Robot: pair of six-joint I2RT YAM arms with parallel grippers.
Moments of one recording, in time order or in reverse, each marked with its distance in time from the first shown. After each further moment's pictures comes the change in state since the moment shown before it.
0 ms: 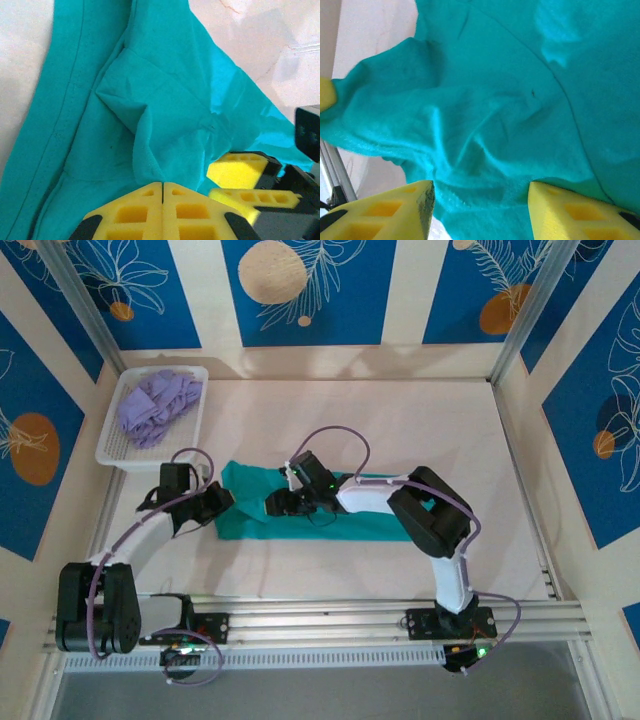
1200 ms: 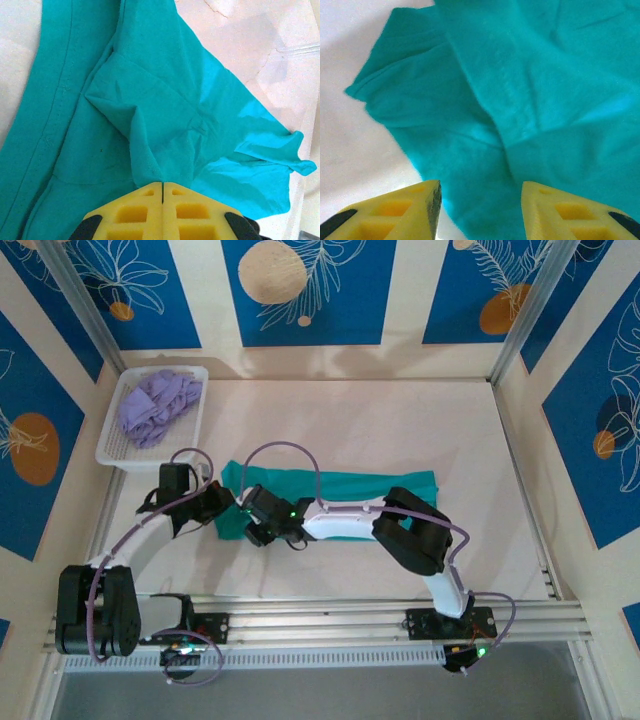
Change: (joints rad) left arm 0.000 -0.013 -0.016 0.038 0.019 -0.019; right arm 0.287 0.039 0.170 -0.232 0.531 -0.457
